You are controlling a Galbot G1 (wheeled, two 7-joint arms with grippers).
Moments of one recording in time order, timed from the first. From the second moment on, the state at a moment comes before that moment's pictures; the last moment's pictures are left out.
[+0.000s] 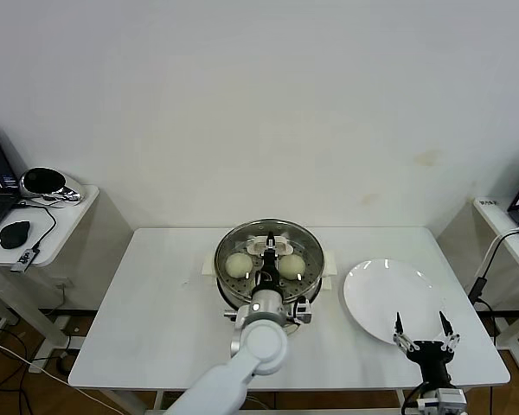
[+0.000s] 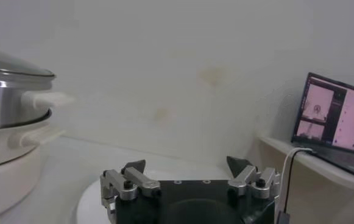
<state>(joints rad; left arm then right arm) 0.79 -1.42 0.26 -1.68 1.40 0.74 0.25 -1.59 1.55 0.84 1.94 -0.08 0.11 -0.08</state>
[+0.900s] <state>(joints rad) 0.84 -1.40 0.25 -1.74 1.38 0.74 0.22 -1.60 1.55 0.84 1.94 -0.09 0.12 -0.09</state>
